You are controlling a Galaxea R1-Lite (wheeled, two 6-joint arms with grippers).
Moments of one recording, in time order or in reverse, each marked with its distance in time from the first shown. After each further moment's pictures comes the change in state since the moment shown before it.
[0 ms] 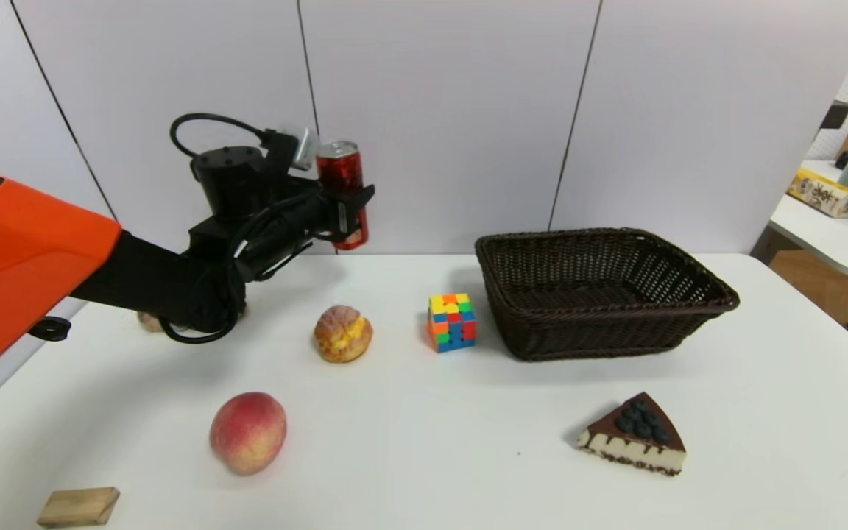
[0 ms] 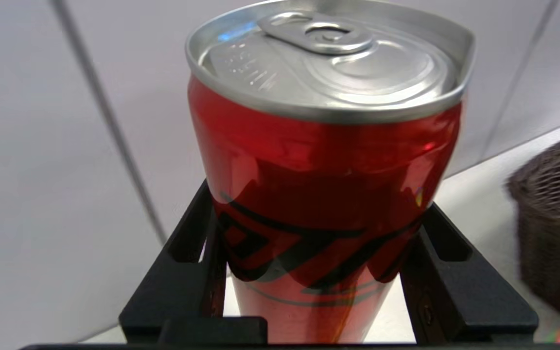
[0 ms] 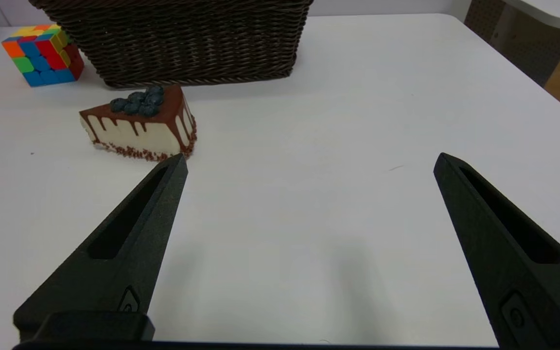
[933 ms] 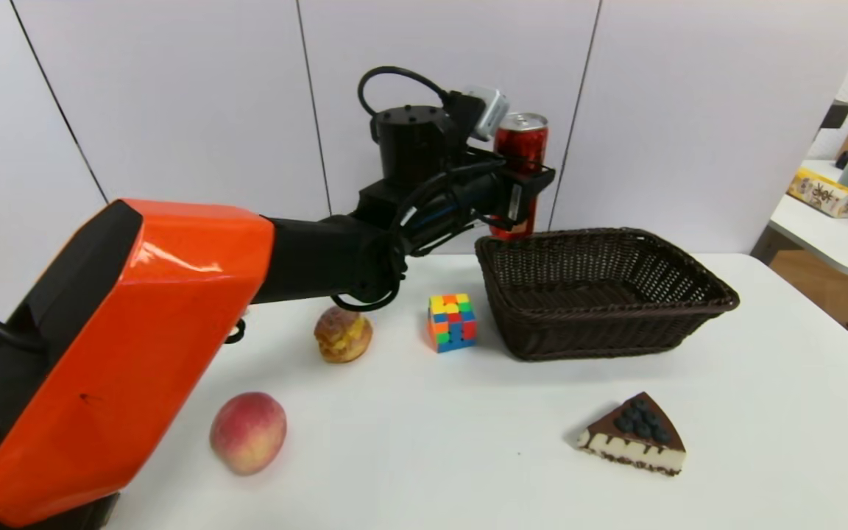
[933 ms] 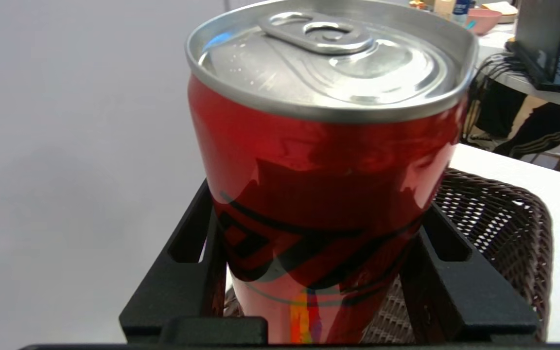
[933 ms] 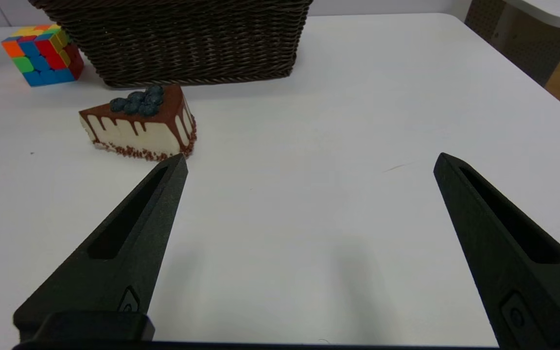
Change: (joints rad) left arm -0.357 0.233 -0.645 0.371 -0.051 -0.001; right arm 0.000 0.000 0.000 0.000 0.000 0.000
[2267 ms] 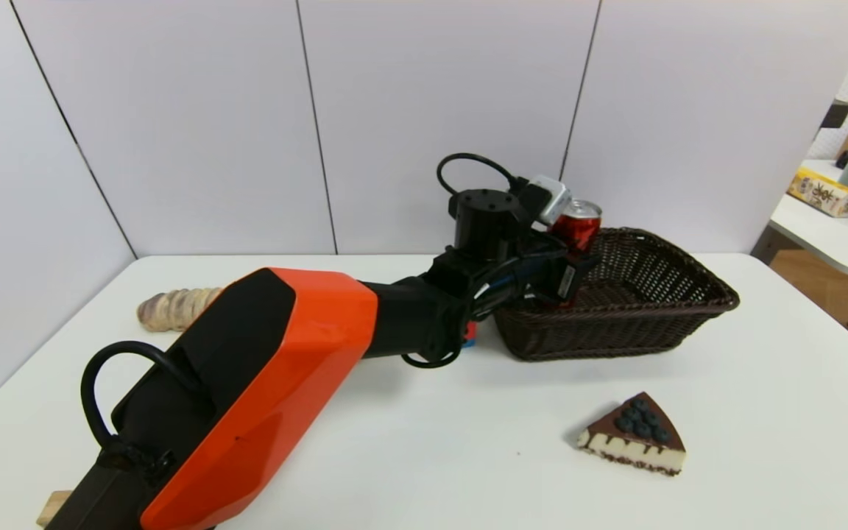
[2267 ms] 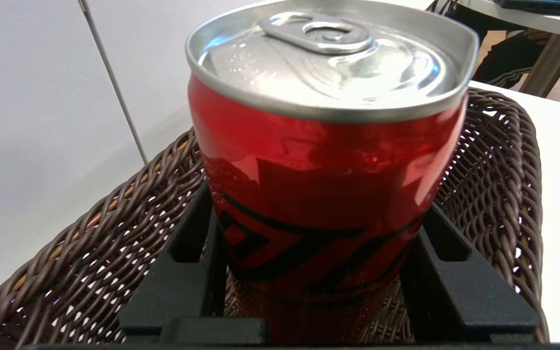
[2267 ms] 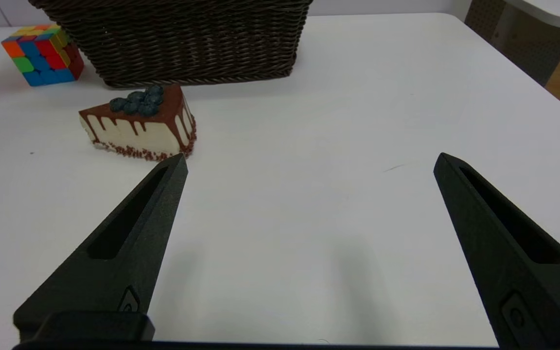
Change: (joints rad) left arm -0.102 0.193 -0.086 0.029 0.001 -0.006; right arm 0.000 0.000 0.000 0.000 0.000 0.000
